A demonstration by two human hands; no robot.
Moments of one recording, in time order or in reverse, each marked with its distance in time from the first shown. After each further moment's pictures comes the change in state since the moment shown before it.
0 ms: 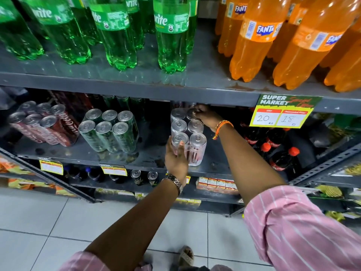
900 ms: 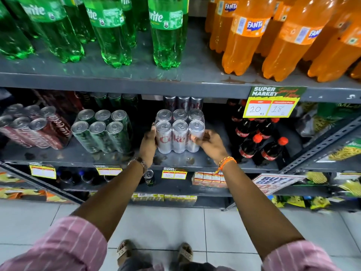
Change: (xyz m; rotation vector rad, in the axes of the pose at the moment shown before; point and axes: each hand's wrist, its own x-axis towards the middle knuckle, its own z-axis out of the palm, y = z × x) left_hand 0.090 0.010 -0.065 0.174 -0.224 -0.065; right_hand -0.094 0.075 0.032 0.211 0.227 0.141
